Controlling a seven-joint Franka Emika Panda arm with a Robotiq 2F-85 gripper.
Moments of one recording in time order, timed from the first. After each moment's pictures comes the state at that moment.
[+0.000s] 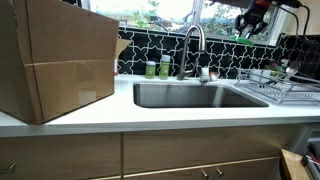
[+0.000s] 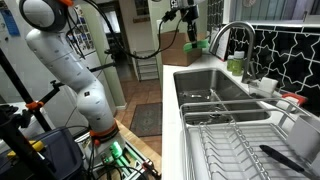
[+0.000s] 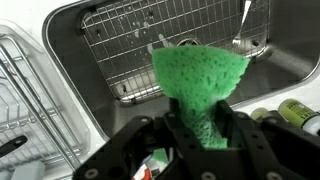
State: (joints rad) arm -0.33 -0.29 -0.19 -1.90 0.03 1.84 0.57
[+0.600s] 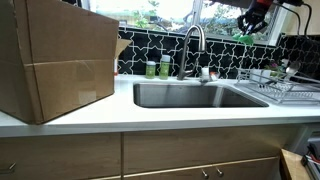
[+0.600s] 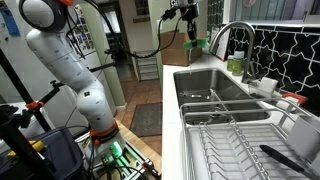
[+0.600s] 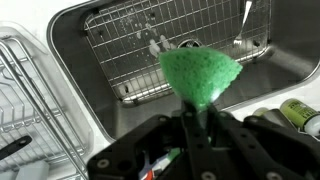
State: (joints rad) arm -0.33 -0.29 -0.19 -1.89 0.03 1.81 0.57
